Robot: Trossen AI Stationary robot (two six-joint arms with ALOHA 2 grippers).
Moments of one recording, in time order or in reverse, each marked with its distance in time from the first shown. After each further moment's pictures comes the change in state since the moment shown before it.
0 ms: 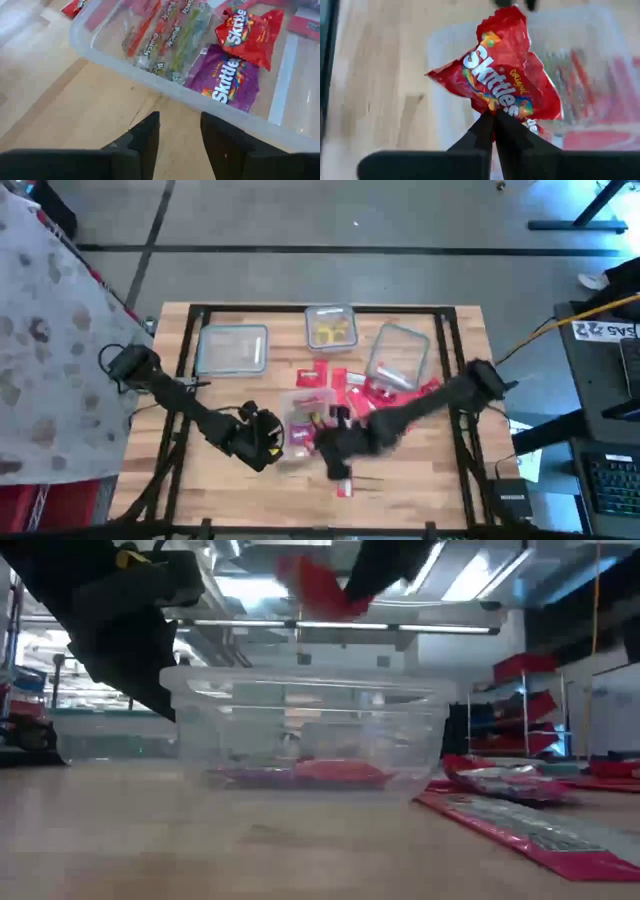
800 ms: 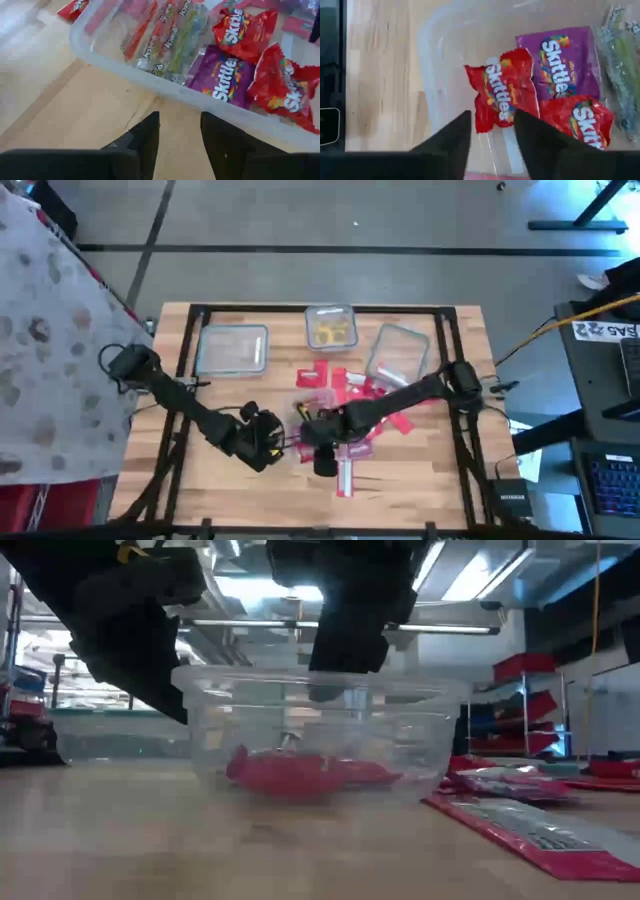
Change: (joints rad) left arm 0.000 0.000 0.000 -0.002 -0.001 -0.001; right arm -0.047 0.093 -0.001 0.100 -0.220 -0.094
